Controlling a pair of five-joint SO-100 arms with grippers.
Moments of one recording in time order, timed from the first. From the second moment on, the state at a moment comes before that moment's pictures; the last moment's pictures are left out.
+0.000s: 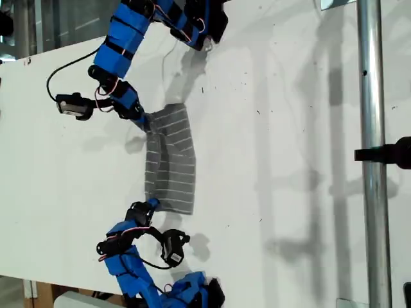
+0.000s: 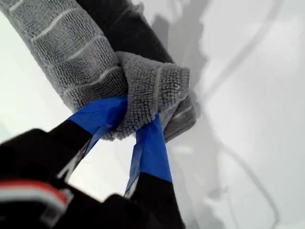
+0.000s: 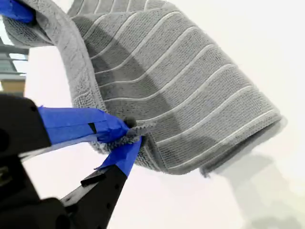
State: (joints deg) arm 0 -27.2 90.8 78.7 81.2 -45.5; arm 1 33.0 96.9 88.5 75.9 39.8
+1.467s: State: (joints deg) arm 0 -37.7 105.8 93.3 74.0 -42.4; arm 1 39.4 106.1 106.3 50.1 38.9
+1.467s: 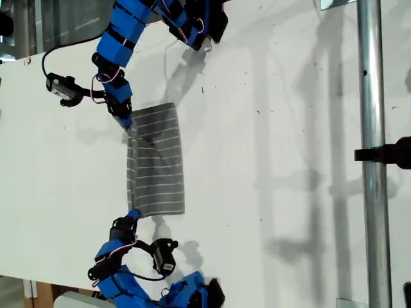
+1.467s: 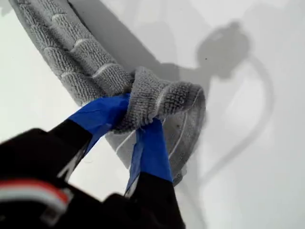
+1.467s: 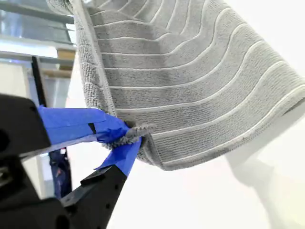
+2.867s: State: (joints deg) arm 0 -22.9 122.0 119.5 77.4 -68.7; arm 1 34.6 106.4 116.6 76.4 52.6
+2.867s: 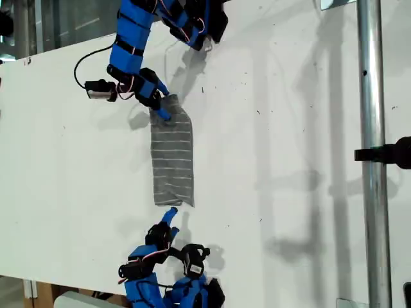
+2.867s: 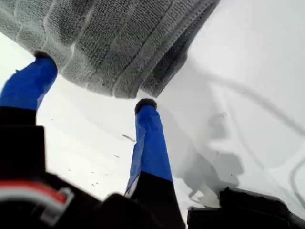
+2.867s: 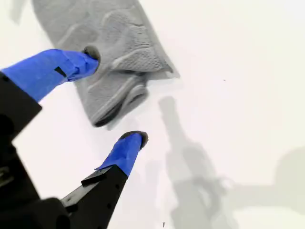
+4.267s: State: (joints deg) arm 0 -3.9 198.5 166.6 73.1 -82.4; arm 1 35.2 113.0 130.3 65.7 59.5
